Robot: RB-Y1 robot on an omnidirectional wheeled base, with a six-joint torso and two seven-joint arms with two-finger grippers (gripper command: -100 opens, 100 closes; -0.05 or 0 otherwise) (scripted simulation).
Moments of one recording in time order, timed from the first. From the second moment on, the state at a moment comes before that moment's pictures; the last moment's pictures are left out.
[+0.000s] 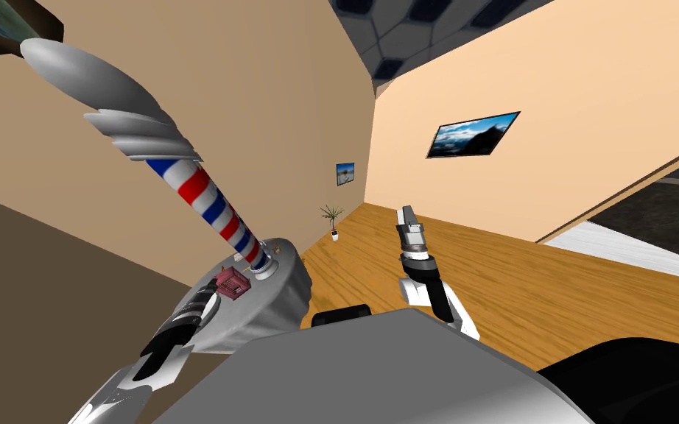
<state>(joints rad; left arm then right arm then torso) 0.06 0.62 0.43 -0.71 -0.21 -0.60 -0.18 0.45 -0.05 -0.06 -2.27 0.12 -0.58 0.17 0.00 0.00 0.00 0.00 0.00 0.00</state>
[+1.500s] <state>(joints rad) 0.08 0.47 0.23 -1.01 -0.29 -0.42 -0.21 0.45 -0.05 -0.06 -2.27 0.12 -0.58 0.17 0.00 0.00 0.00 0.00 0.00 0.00</state>
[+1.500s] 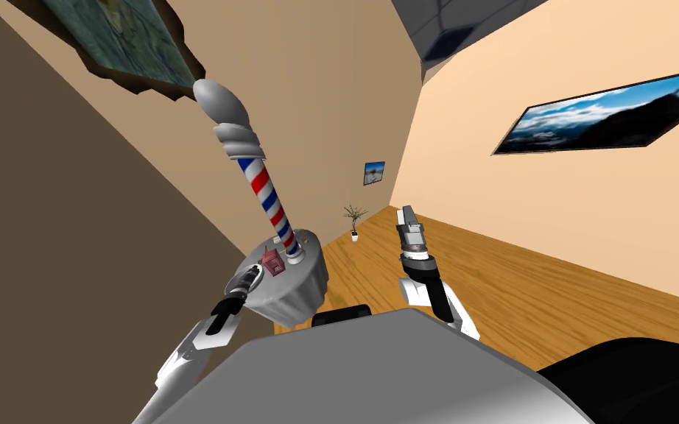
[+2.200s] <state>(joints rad) 0.09 0.37 0.11 -1.24 -0.34 -0.29 -0.24 0.45 -0.05 -0.06 -2.27 0.12 -0.58 0.17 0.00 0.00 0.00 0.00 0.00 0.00</state>
